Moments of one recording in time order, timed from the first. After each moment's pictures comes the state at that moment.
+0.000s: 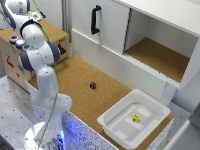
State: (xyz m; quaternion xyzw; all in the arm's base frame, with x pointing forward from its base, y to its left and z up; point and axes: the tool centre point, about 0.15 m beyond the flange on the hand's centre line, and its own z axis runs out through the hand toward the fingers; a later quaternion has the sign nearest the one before) arm 0.142 0.512 0.513 -0.68 -0.73 0.00 0.08
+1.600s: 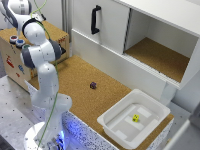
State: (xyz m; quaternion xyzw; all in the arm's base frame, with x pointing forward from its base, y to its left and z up) arm 0.167 0.510 0.564 -0.71 -0.70 -0.04 0.08
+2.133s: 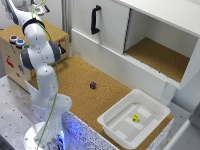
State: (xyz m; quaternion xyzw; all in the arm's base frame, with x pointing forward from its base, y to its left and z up) arm 0.198 0.471 0.597 -0.76 -0.64 -0.06 0.07
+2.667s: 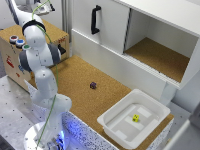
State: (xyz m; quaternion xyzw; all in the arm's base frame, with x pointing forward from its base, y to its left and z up) arm 0.203 0.454 0.607 -0.78 -0.63 -0.07 0.06
